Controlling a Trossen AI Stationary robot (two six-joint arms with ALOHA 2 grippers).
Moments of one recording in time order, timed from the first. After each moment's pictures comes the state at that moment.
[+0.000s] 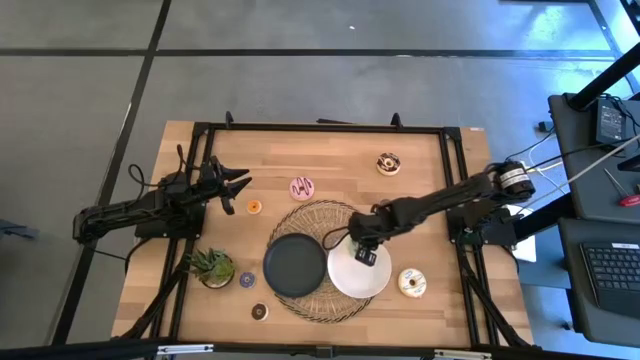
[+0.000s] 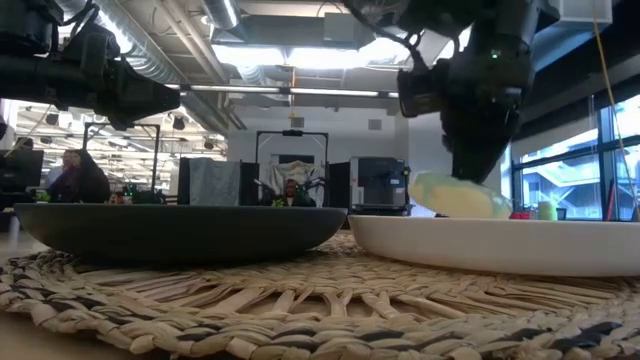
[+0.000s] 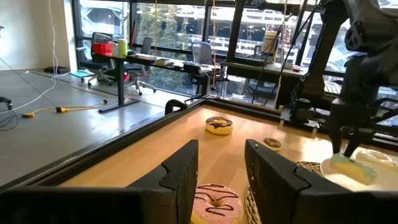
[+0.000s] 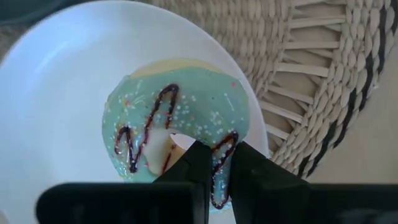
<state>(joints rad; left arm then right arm) 0.28 0.01 0.01 0.03 -0.16 -0.14 0.21 1.68 1.03 -0.61 0.02 0.58</state>
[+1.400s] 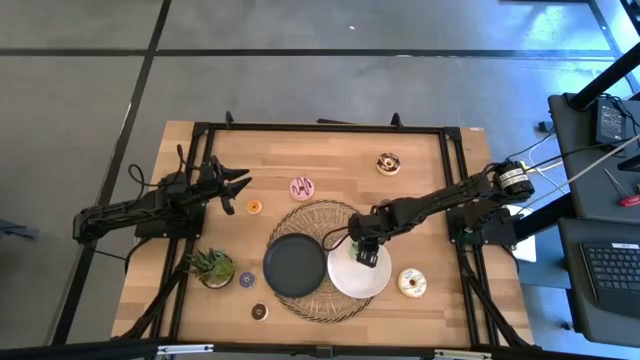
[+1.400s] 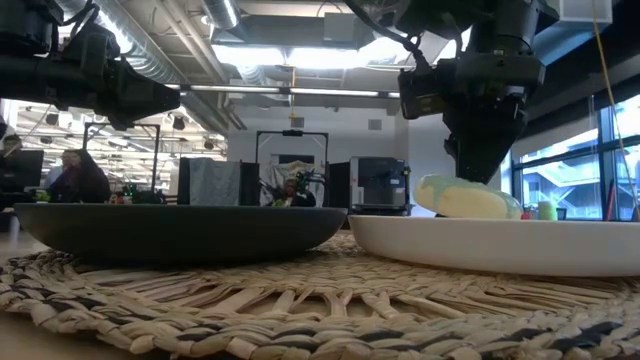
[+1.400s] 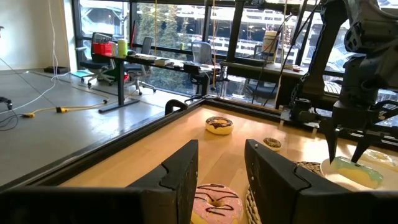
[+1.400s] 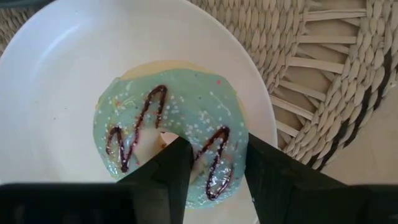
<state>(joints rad) 0.28 0.01 0.01 0.03 -0.16 -0.14 0.21 1.68 1.03 -0.61 -0.01 0.54</state>
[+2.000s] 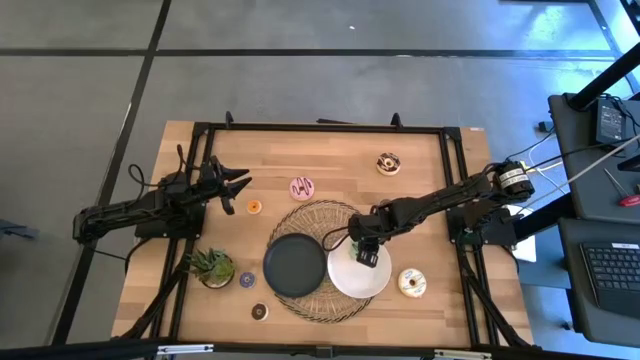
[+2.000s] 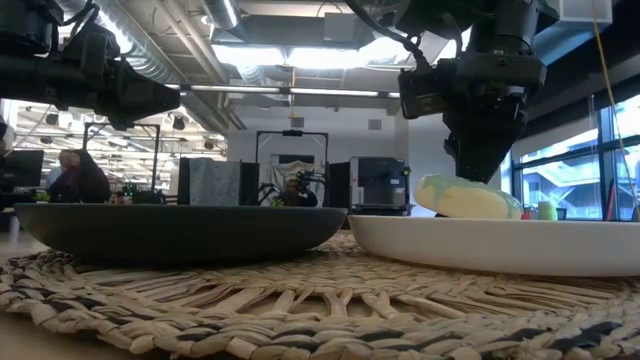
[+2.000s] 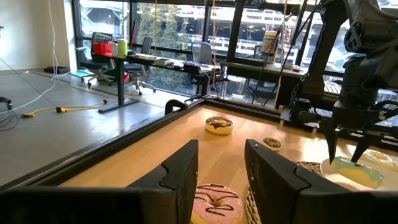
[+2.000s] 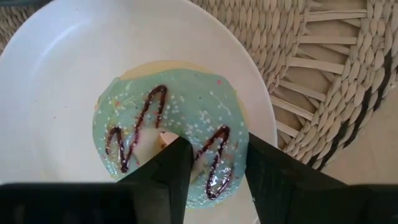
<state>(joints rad) 0.28 0.01 0.01 0.03 -0.16 -0.14 0.21 1.68 1.03 -0.61 -0.01 0.54</state>
